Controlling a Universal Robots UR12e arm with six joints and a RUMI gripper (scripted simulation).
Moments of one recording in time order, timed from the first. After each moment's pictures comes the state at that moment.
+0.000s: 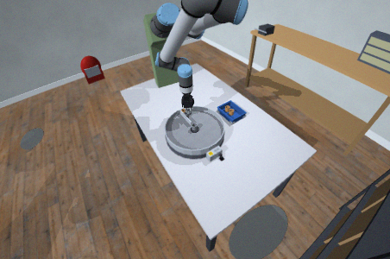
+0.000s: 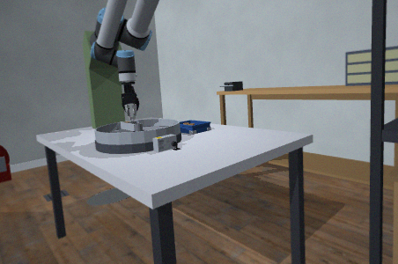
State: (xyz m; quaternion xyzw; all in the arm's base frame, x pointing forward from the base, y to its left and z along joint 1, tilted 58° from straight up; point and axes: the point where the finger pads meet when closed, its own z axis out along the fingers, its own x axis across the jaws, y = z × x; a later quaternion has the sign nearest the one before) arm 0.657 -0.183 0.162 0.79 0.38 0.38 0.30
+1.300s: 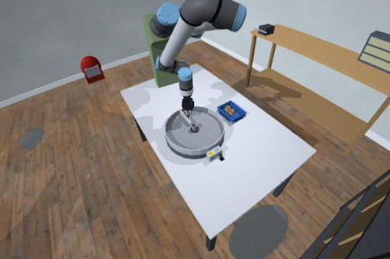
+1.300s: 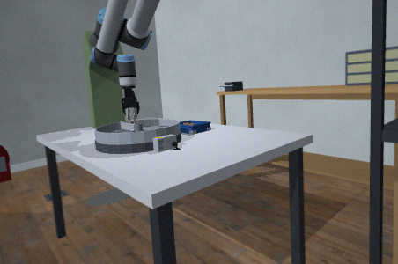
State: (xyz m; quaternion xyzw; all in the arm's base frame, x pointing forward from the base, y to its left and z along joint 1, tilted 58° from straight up) arm 0.676 -0.187 0.150 0.79 0.38 0.38 0.30
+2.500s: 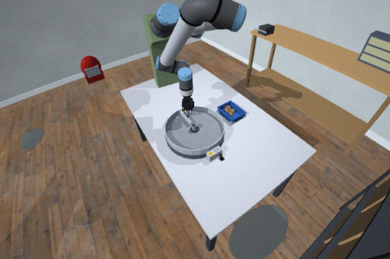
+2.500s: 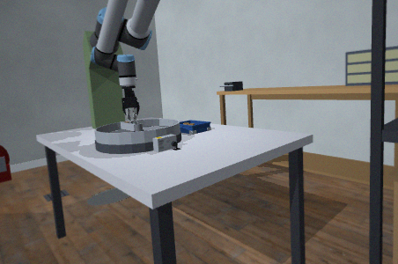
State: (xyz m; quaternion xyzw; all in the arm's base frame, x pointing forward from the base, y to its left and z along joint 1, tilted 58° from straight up) arm 0.676 -0.187 0.150 0.79 0.38 0.38 0.30
